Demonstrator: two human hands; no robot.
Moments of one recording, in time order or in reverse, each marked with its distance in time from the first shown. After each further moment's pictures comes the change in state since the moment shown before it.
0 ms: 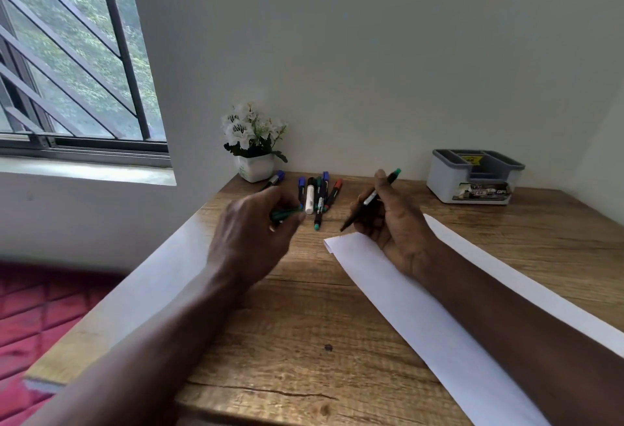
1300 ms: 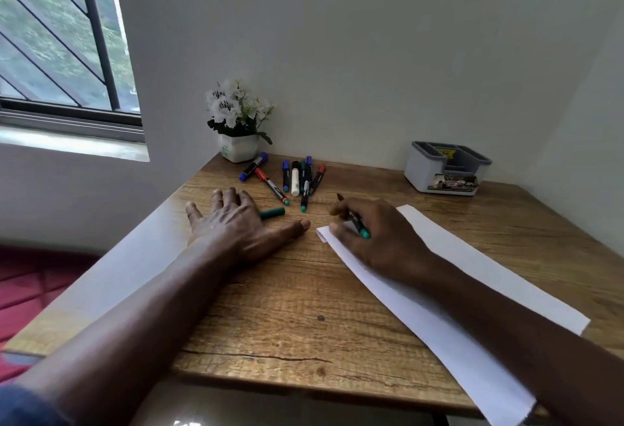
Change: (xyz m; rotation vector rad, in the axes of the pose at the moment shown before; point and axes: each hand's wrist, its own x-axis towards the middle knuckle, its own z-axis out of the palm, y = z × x) left_hand 0.011 -0.030 0.012 0.514 -0.607 -0.357; right_hand -0.037 0.011 -0.023 -1.390 -0.144 -0.523
